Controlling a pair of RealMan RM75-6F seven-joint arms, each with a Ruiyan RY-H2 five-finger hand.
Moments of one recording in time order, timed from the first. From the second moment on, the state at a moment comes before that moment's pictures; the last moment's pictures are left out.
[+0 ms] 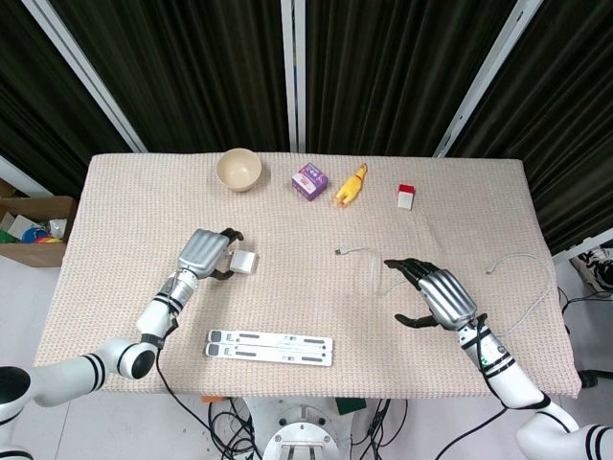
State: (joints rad) left arm -0.74 -1.63 -0.17 -1.20 1.19 0.84 0.21; right arm 0.47 -1.29 0.03 -1.61 -1.61 1.19 0.21
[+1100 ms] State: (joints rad) left arm -0.78 -1.68 -0.16 -1.07 1.19 0.75 0.06; right arm 0.45 -1.29 0.04 -1.58 -1.58 1.20 0.26
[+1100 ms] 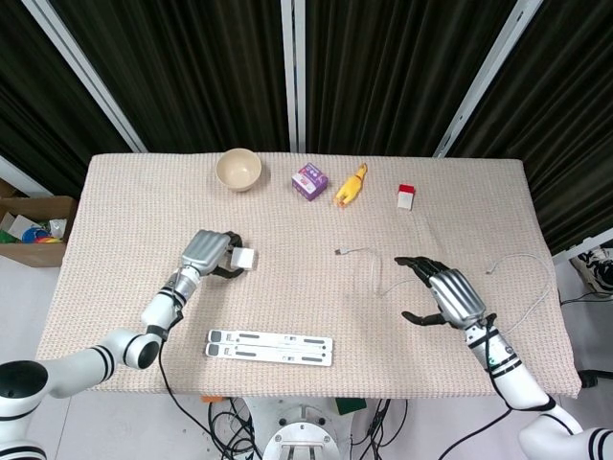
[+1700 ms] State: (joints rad) left arm -0.74 -1.65 -0.19 -1.23 1.14 0.88 0.17; right arm 0.85 -1.43 0.25 -1.36 -1.28 0.73 0.02
